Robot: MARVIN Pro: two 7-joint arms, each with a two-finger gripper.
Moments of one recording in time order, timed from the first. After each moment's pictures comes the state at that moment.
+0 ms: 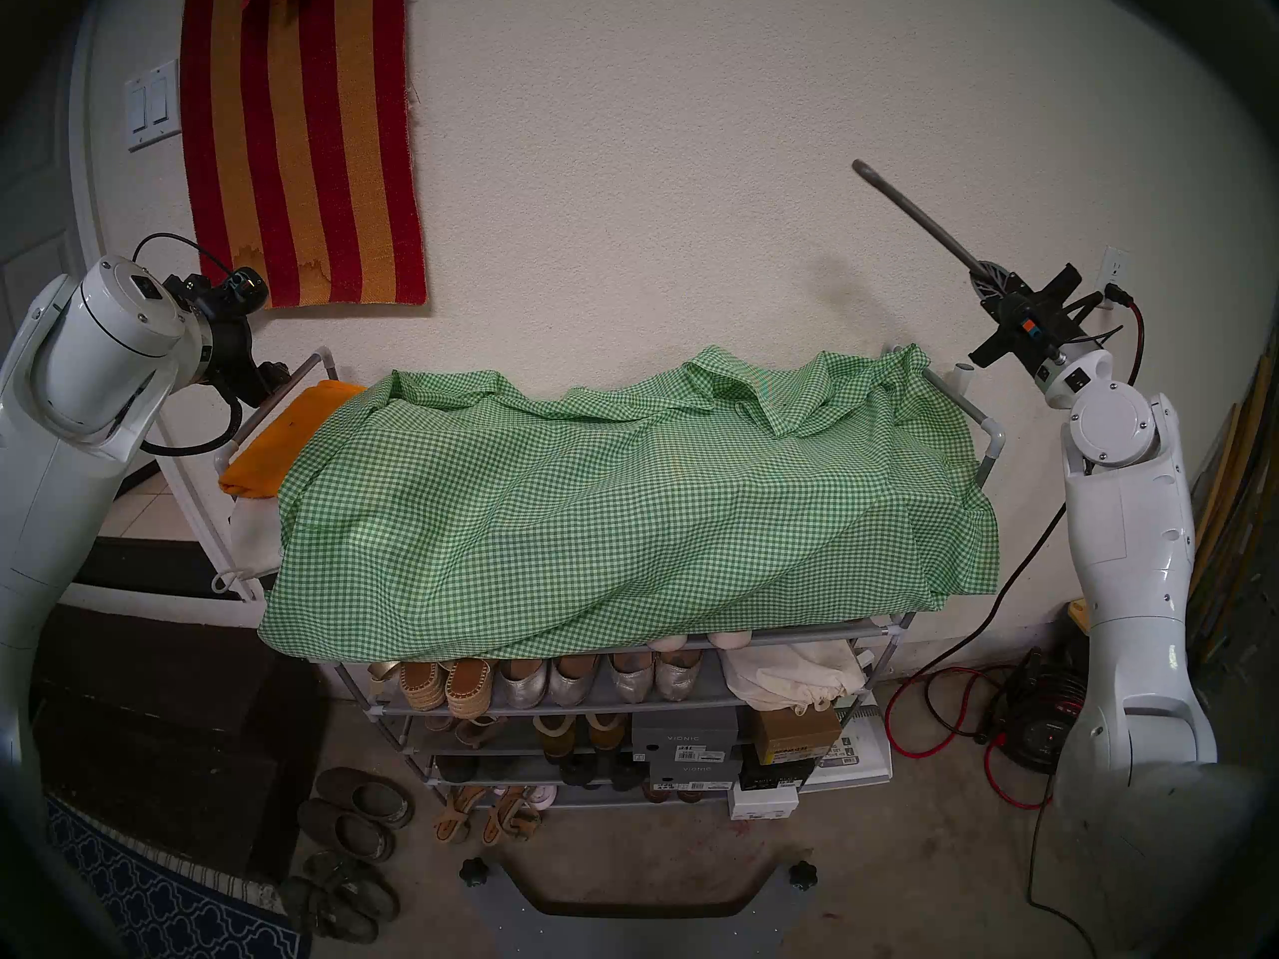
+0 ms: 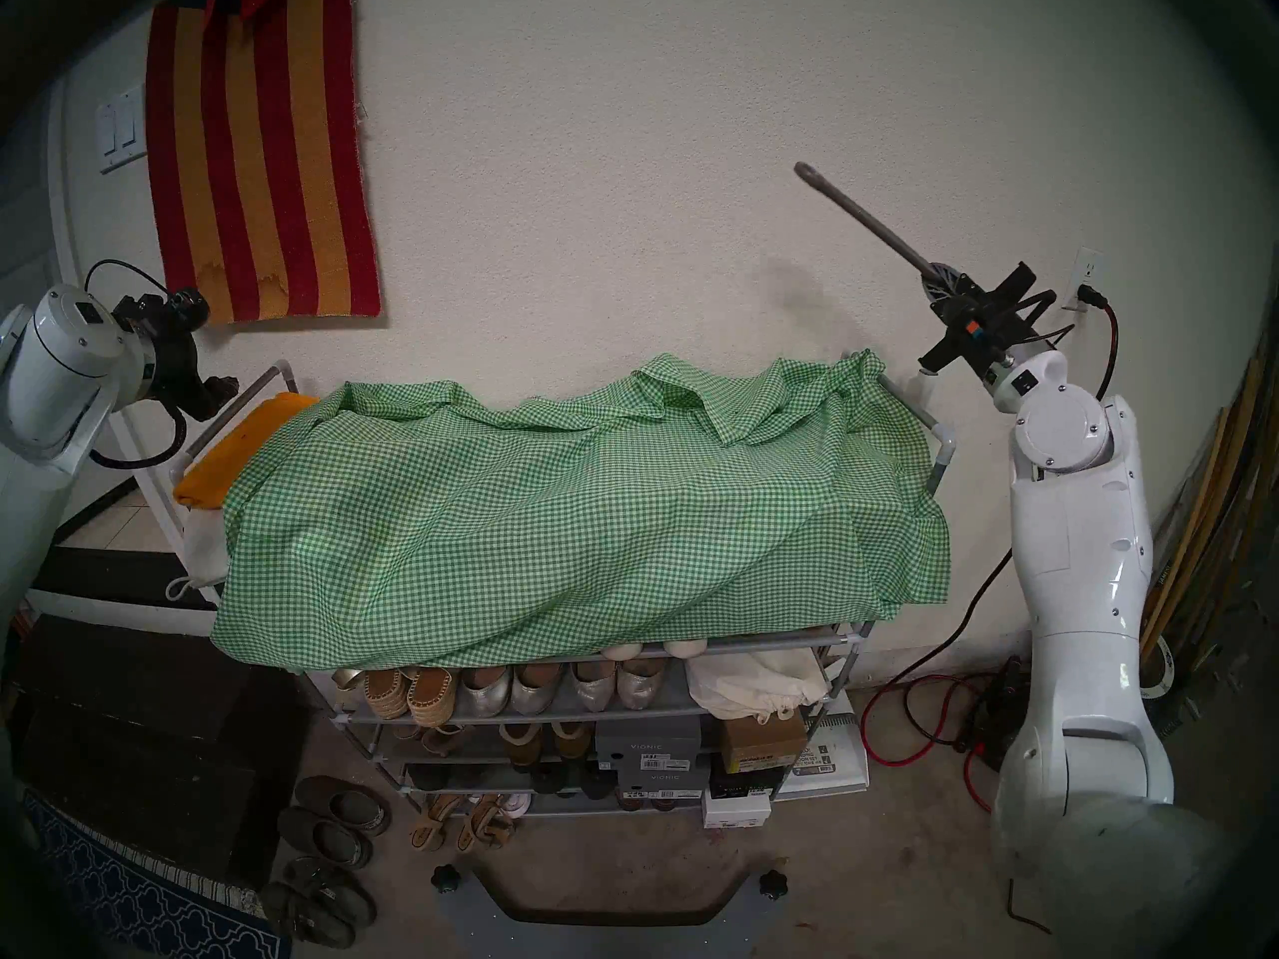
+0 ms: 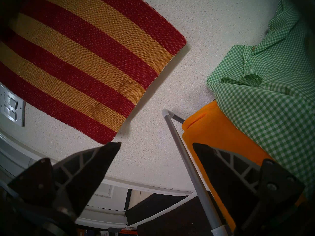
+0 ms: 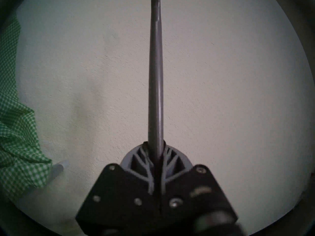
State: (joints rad) left arm 1.24 -0.51 -1.66 -1.95 0.19 0.96 -0.63; right arm -0.93 -1.08 1.84 -1.34 -0.57 -0.34 0.41
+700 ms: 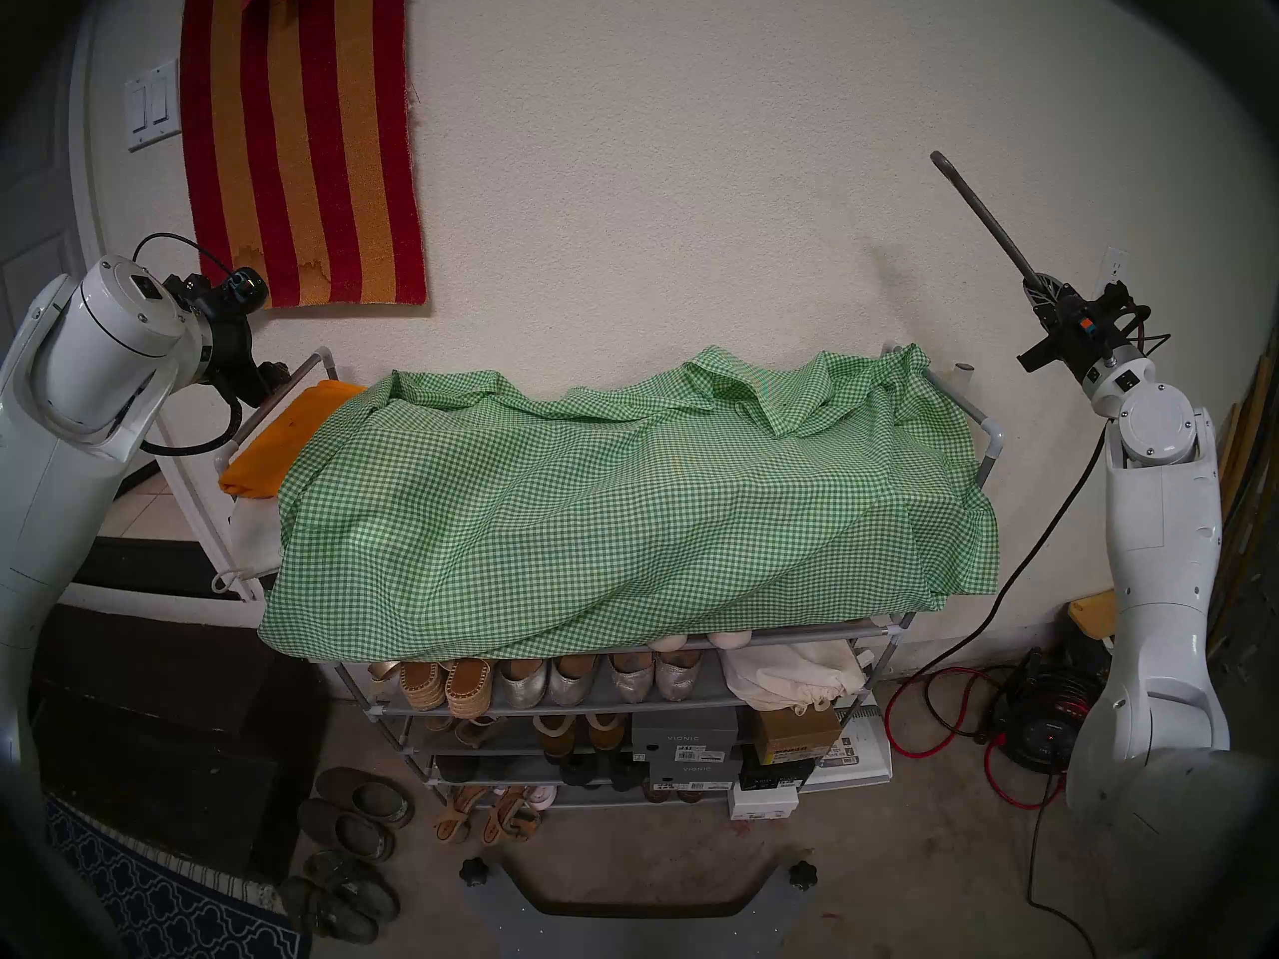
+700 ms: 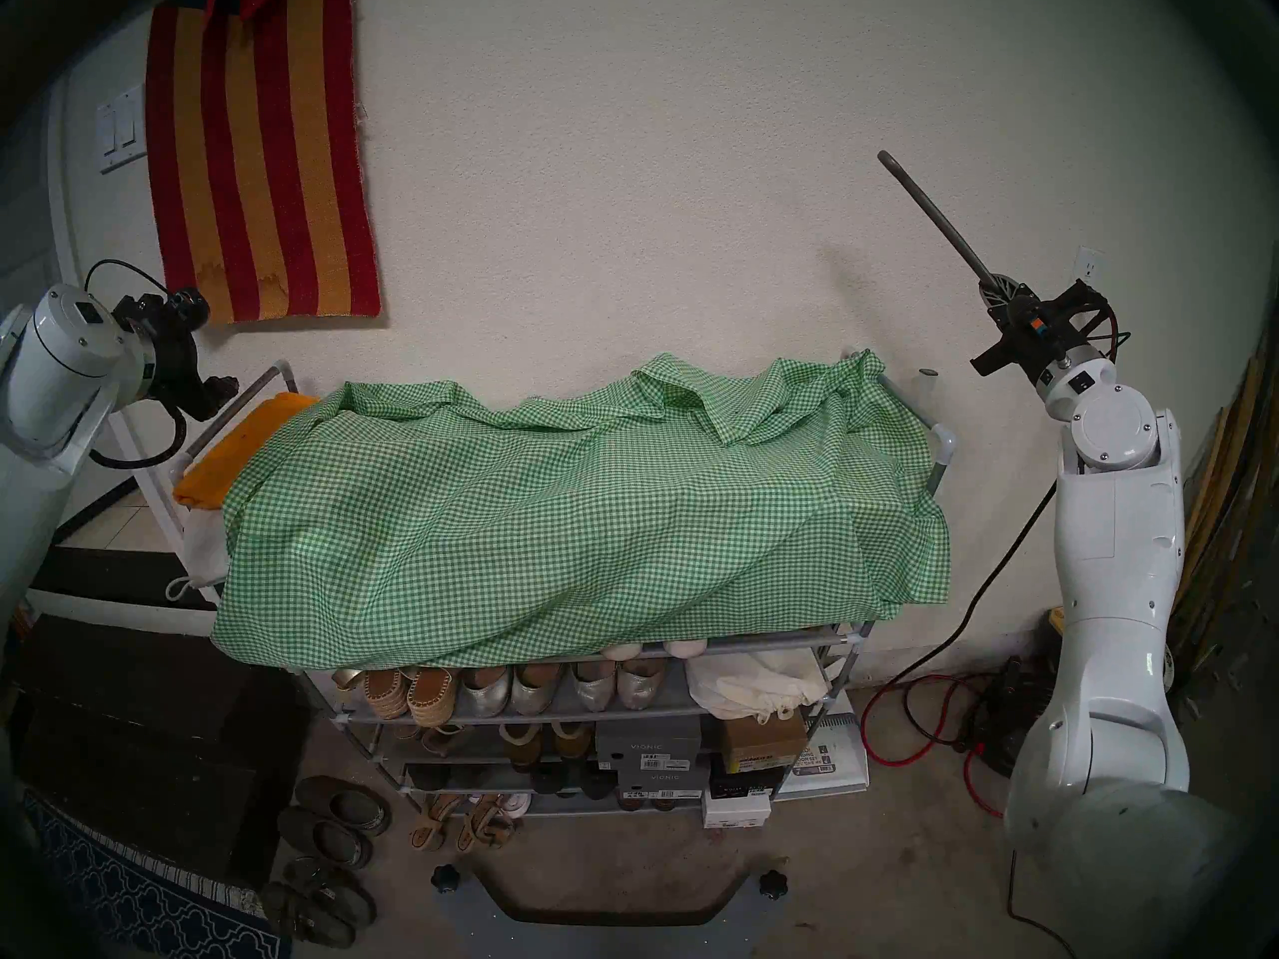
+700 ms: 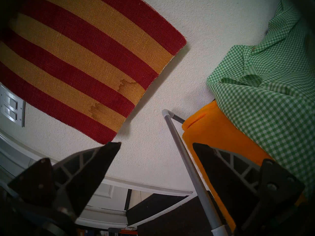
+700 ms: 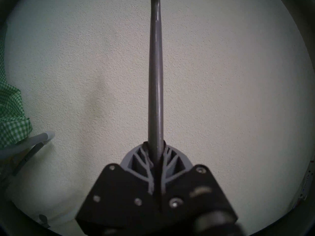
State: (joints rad) left arm 1.24 -0.51 -1.65 -1.95 0.18 0.96 -0.63; right arm -0.93 -1.06 1.93 -1.28 -0.49 -0.33 0.49
